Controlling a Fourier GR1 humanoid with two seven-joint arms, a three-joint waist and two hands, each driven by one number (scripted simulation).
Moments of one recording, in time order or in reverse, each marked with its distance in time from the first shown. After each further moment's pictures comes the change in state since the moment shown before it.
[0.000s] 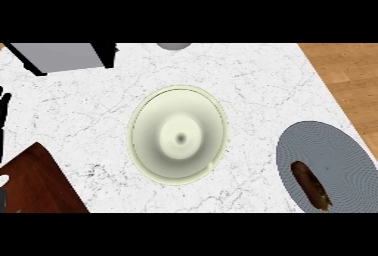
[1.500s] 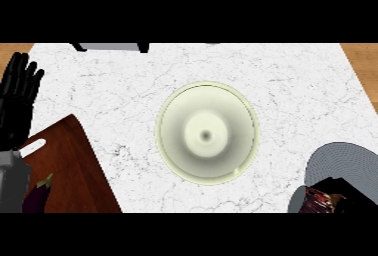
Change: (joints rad) left arm -0.136 -0.026 -0.101 -0.002 0.000 -0.042 0.037; right arm -0.116 0.248 0.629 -0.720 0.027 0.215 0.623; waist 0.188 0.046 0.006
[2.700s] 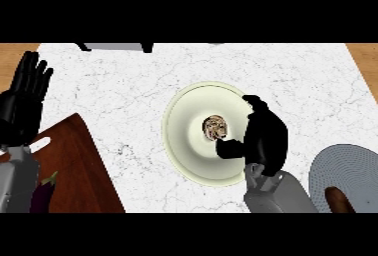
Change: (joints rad) left arm -0.029 -0.022 -0.013 0.039 -0.011 0.003 -0.015; right arm -0.750 0.017 0.141 0.690 0.097 -0.196 0.470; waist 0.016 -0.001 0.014
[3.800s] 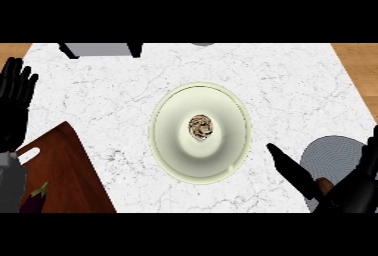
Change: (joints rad) left arm 0.036 0.027 0.050 0.013 0.011 -0.005 -0.012; right arm 0.440 -0.014 -0.115 -0.387 0.147 -0.590 -0.154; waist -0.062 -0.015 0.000
